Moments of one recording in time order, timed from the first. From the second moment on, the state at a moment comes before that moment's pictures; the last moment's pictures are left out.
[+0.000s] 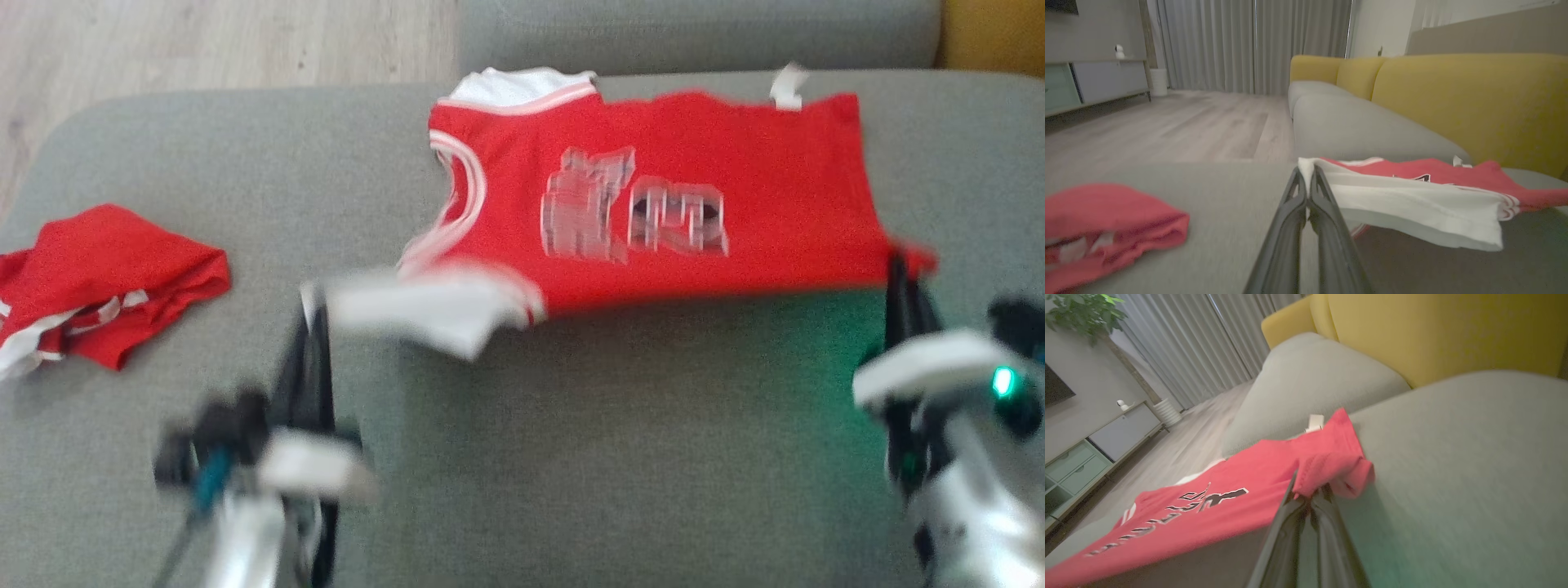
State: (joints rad) left arm -0.23 0.05 -0.14 0.39 -0.18 -0.06 -0.26; right arm -0.44 -0.21 0.10 0.80 0.60 0.13 -0.26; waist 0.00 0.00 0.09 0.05
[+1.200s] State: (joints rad) left arm -0.24 0.05 -0.30 0.23 -0.23 -0.01 -0.26; right arm -0.27 -0.20 0.11 0.57 0.81 0.13 -0.09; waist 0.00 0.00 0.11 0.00
